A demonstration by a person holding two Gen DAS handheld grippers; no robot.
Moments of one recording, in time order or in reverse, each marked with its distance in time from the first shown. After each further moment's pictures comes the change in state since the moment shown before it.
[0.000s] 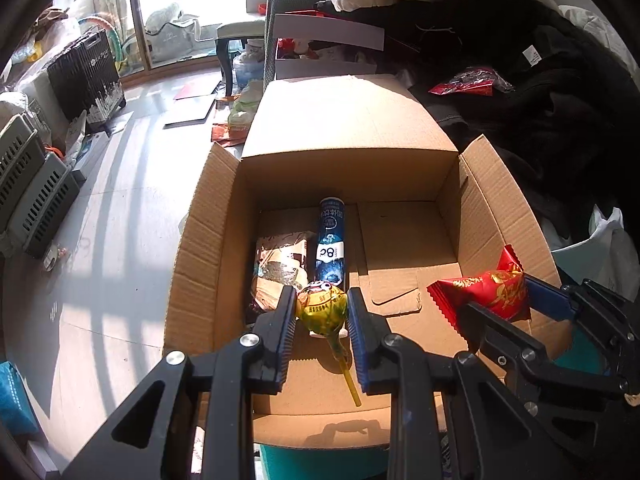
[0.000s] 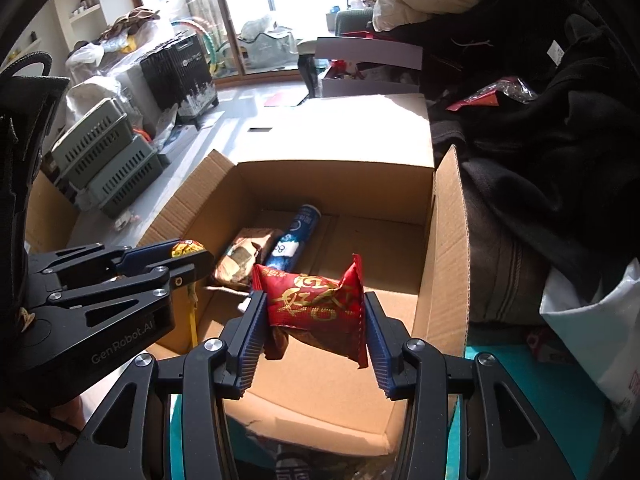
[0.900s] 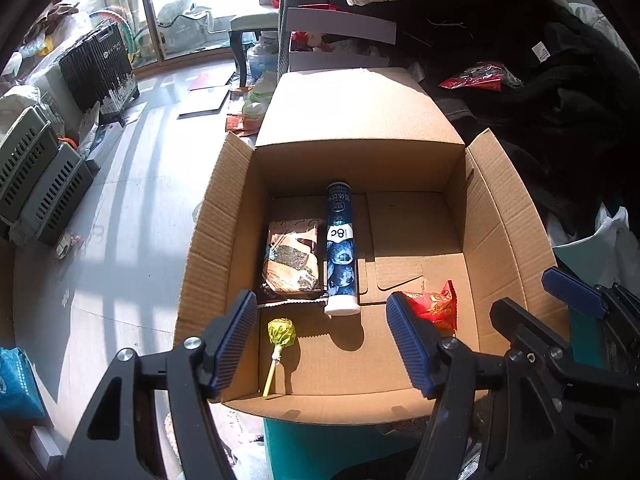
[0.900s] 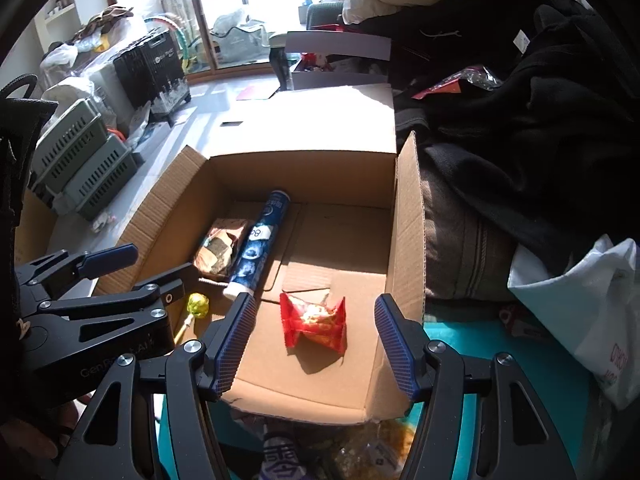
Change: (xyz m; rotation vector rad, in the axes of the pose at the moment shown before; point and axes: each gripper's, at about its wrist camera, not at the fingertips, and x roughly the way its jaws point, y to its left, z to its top) left arm -0.018 -0.004 -0.001 -0.024 0.023 0.053; right arm -0.017 -0.007 -0.002 0.055 0.027 -0.091
